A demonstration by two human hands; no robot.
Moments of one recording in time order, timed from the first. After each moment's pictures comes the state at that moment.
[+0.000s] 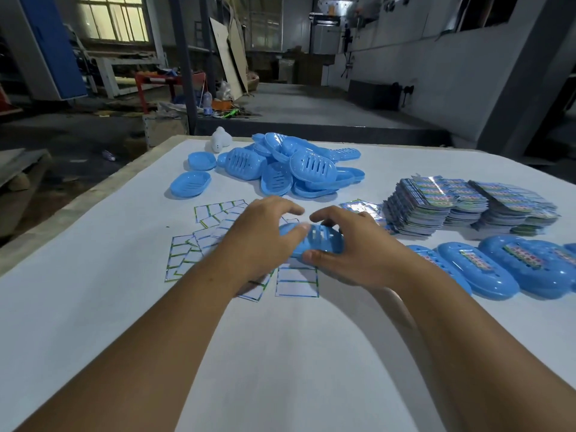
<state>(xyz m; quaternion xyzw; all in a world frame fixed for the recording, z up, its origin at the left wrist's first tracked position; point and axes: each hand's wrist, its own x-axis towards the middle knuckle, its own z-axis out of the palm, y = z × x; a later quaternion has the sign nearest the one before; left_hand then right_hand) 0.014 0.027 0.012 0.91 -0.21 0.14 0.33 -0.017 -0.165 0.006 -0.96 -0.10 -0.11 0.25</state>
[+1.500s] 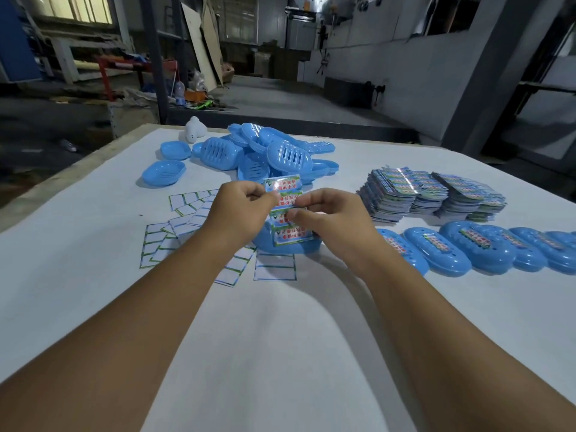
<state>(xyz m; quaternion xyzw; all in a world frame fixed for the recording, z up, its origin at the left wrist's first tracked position) 0.023 0.017 0.012 0.80 -0.12 0.10 0.57 -0.032 -0.143 0.017 -0.74 0.00 -0.14 0.66</state>
